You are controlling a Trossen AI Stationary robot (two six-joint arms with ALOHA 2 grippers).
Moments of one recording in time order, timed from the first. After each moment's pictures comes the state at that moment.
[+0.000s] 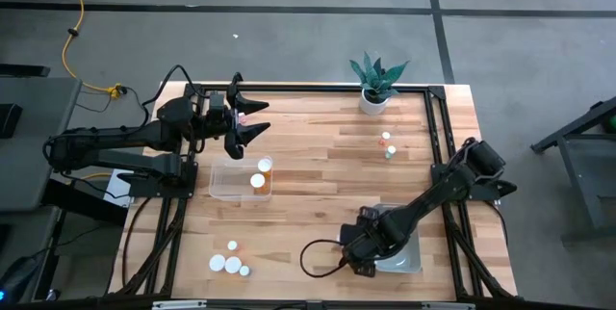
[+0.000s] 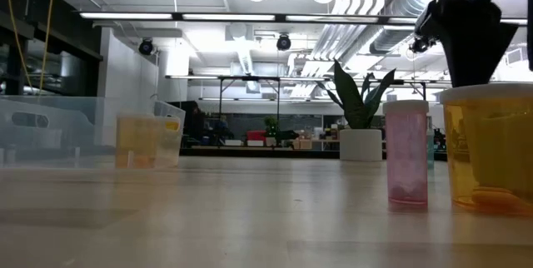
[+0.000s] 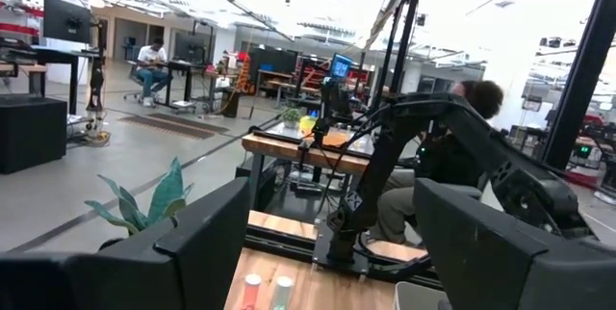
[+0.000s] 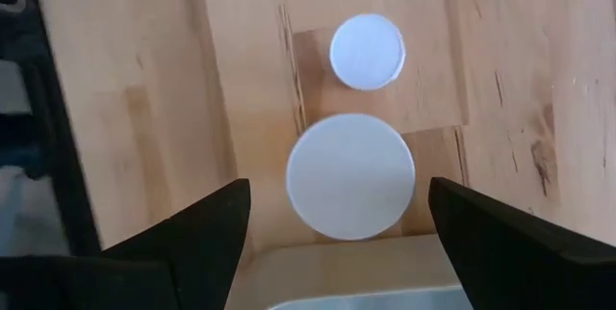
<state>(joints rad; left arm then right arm) 0.30 0.86 0.67 0.36 0.02 -0.18 0.60 1.85 1.37 -0.85 0.09 0.74</state>
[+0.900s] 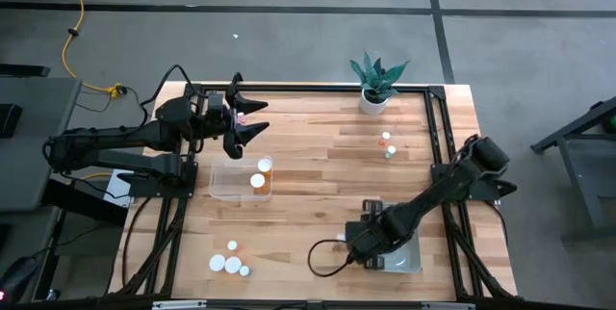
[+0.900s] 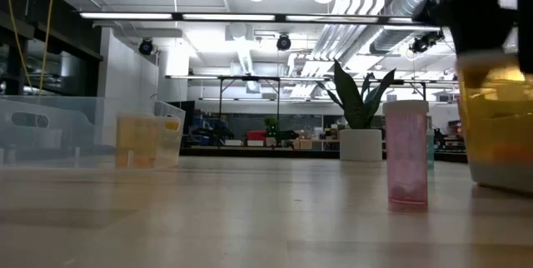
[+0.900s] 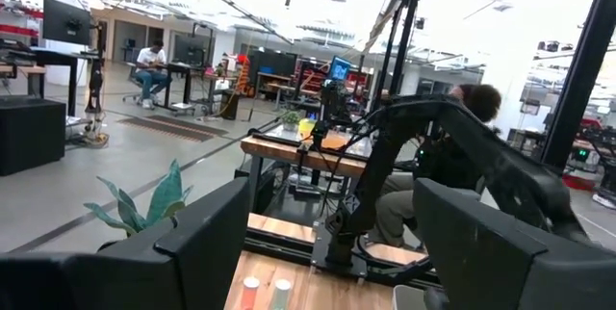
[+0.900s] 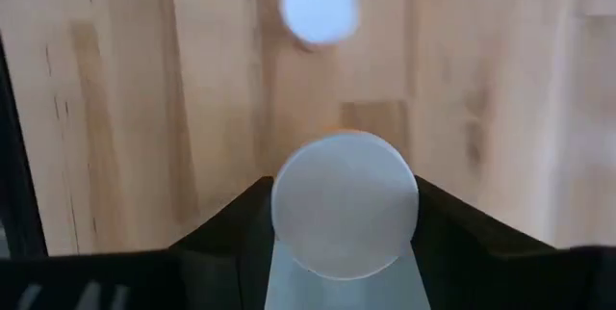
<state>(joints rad) 0.30 0.85 0.67 0.36 0.02 -0.18 0.59 1.79 1.37 -0.98 0.11 0.61</state>
